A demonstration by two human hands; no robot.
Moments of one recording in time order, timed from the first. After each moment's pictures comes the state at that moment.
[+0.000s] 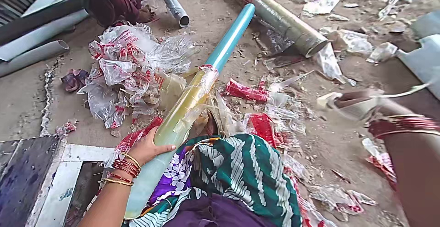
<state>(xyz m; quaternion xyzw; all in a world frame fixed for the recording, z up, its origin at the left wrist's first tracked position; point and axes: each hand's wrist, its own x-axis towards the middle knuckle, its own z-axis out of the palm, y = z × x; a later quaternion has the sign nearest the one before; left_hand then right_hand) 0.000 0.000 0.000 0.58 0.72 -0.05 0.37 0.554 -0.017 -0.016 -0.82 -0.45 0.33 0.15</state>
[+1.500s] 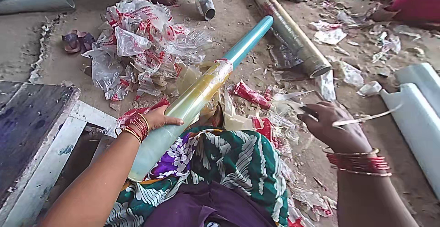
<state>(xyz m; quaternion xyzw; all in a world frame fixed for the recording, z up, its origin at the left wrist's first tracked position) -0.027 0.014 -0.017 0.53 0.68 0.03 0.50 0.424 -0.045 0.020 -0.72 -0.68 0.09 0.12</state>
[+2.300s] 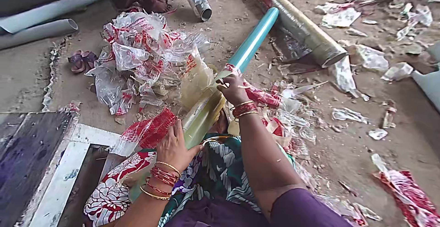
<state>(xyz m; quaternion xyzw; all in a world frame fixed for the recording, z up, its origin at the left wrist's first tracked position) 0.050 -0.049 -0.013 0.65 0.74 -0.06 0.17 0.255 0.123 -0.057 -0.59 -0.67 0.32 0.32</state>
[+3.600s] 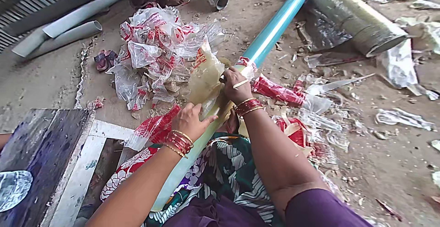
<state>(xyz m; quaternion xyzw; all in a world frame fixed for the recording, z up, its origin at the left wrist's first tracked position) 0.071 0.019 -0.007 0.70 0.70 0.01 0.14 0.234 0.135 -0.071 -0.56 -0.76 0.19 0.29</state>
